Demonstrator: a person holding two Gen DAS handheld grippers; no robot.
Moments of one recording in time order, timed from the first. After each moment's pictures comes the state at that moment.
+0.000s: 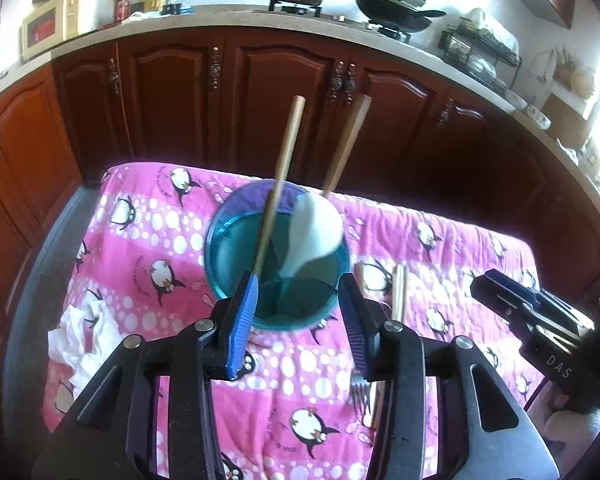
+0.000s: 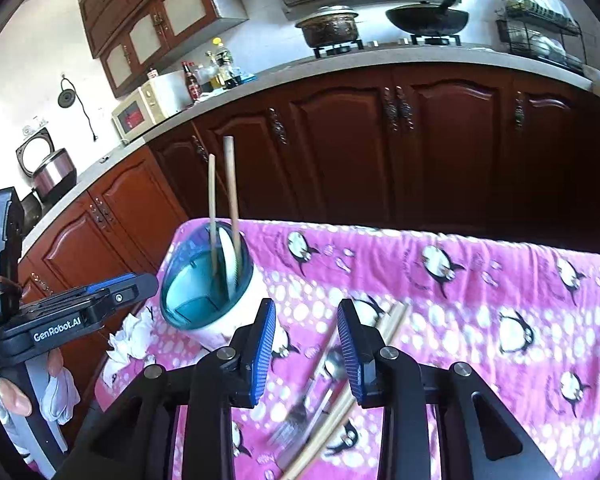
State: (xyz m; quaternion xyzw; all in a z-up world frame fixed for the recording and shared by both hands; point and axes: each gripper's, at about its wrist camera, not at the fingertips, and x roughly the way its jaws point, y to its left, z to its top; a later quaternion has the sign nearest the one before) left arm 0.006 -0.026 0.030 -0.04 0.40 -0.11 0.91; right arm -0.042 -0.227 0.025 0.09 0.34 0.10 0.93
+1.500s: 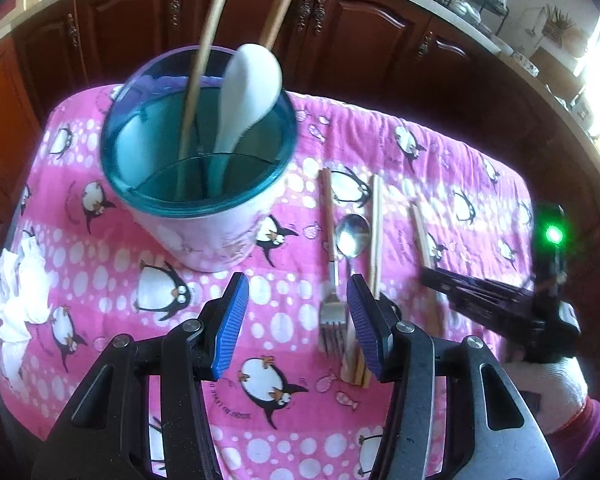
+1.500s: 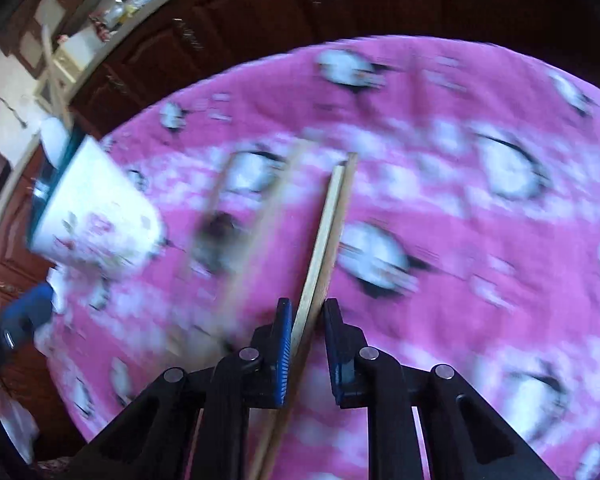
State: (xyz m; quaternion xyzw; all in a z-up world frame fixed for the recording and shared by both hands) left arm -0.002 -0.070 -0.046 -0.03 0.49 -0.16 0.86; right arm -0.030 -0.296 -0.115 0.15 0.51 0.03 0.85
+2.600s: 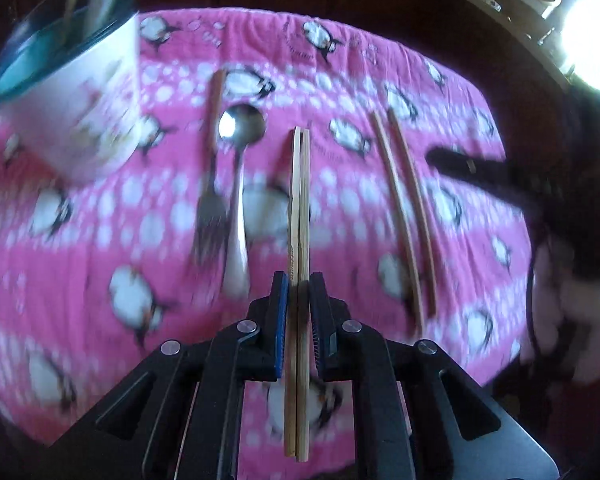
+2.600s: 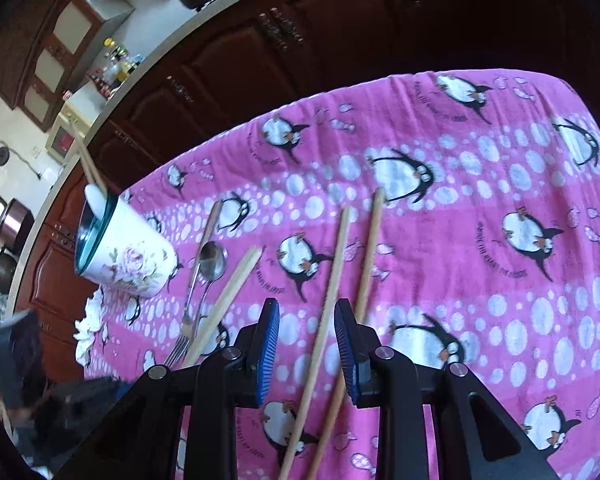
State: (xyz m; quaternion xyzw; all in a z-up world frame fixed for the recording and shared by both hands) left arm -0.062 -0.136 -0.091 0.01 0.56 -0.23 0.80; right arm -0.083 -0.349 -0.071 0.22 0.45 0.04 0.86
